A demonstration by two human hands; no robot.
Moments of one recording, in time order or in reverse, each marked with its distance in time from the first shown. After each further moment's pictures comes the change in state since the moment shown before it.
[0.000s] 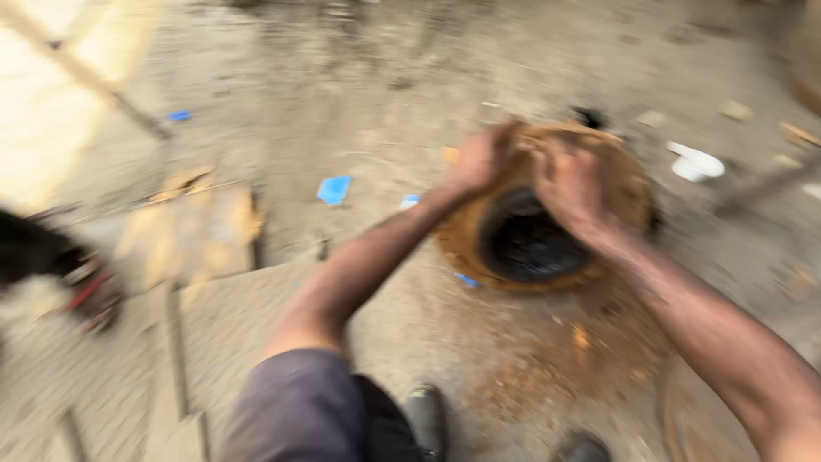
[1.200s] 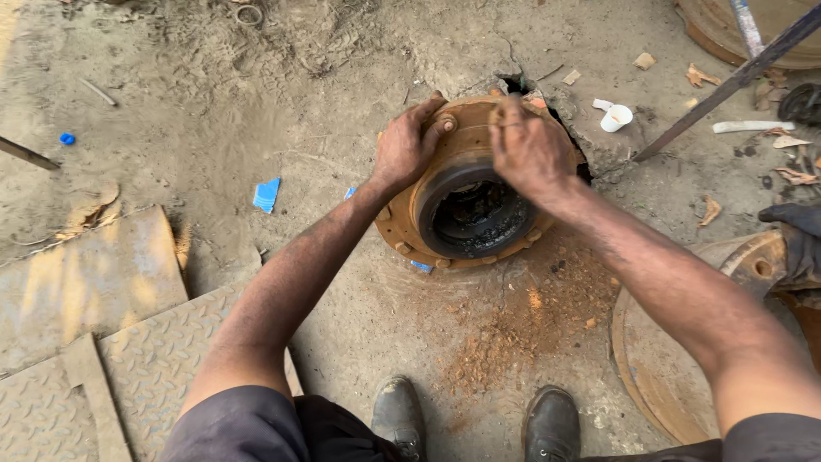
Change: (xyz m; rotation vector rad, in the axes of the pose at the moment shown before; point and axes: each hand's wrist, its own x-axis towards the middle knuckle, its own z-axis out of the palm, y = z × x) left_hand -0.006 0.045 -0.034 0.025 -0.114 -0.106; right_hand -0.014 0.048 -0.015 -0.216 -0.271 0.122
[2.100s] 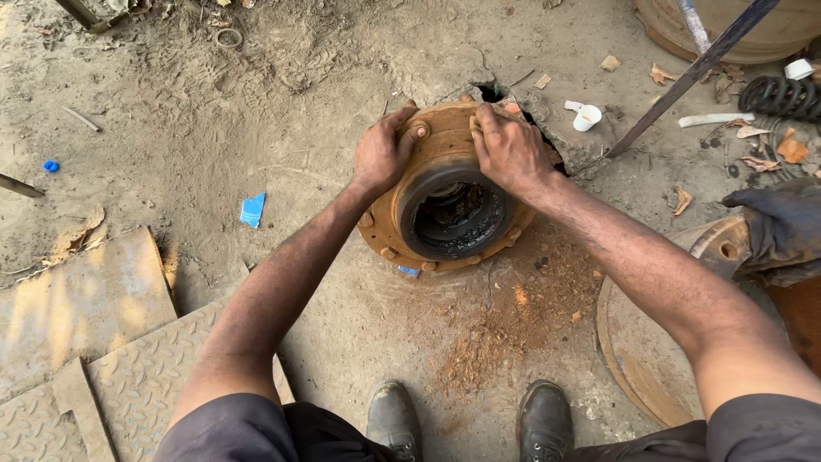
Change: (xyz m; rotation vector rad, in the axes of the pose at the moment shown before) left_hand -0.002 0.004 -0.003 0.027 -0.009 -0.036; right_hand -0.007 0.024 0.006 0.024 0.071 -0.135
